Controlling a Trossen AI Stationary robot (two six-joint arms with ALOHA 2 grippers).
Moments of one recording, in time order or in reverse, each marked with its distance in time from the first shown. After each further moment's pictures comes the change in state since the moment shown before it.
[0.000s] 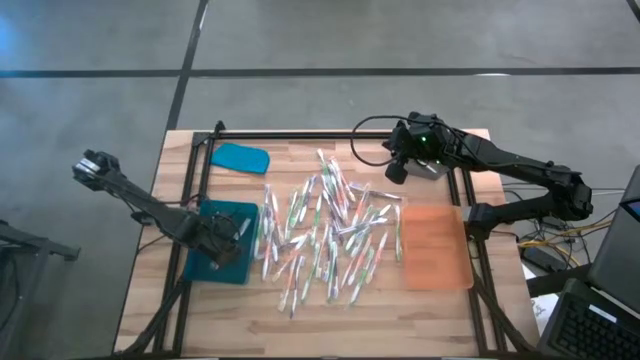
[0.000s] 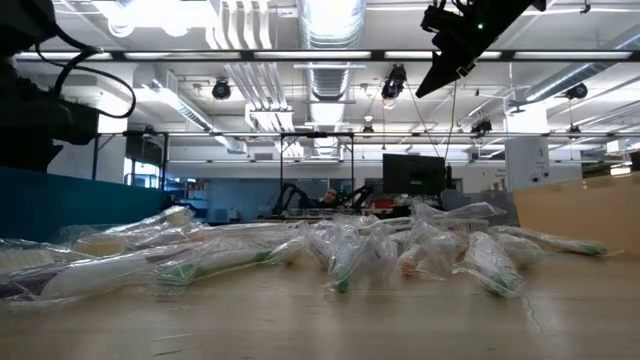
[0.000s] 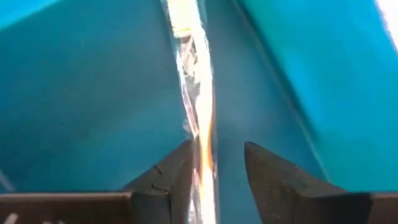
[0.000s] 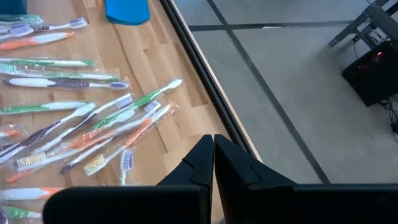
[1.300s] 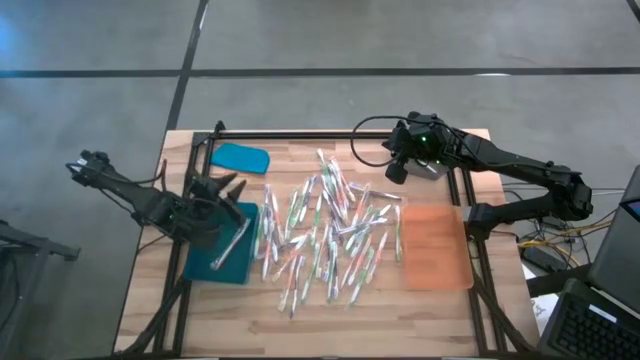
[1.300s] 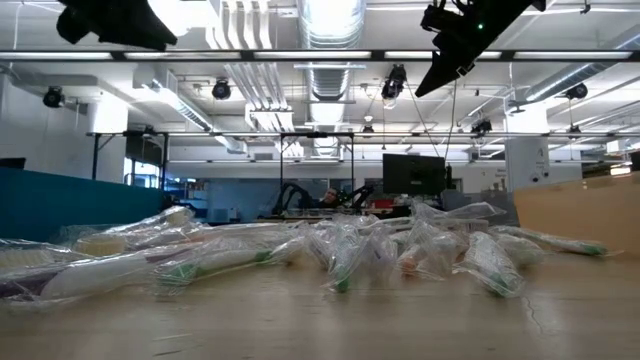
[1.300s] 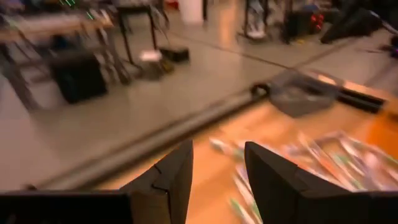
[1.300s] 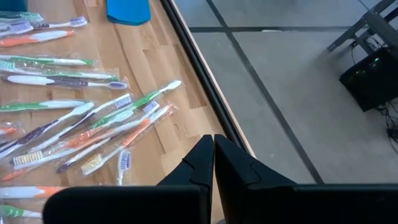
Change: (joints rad) left arm 0.029 -0.097 0.396 -0.079 -1.055 0.572; right arm 0.000 0.000 -0.001 0.006 0.000 -0.024
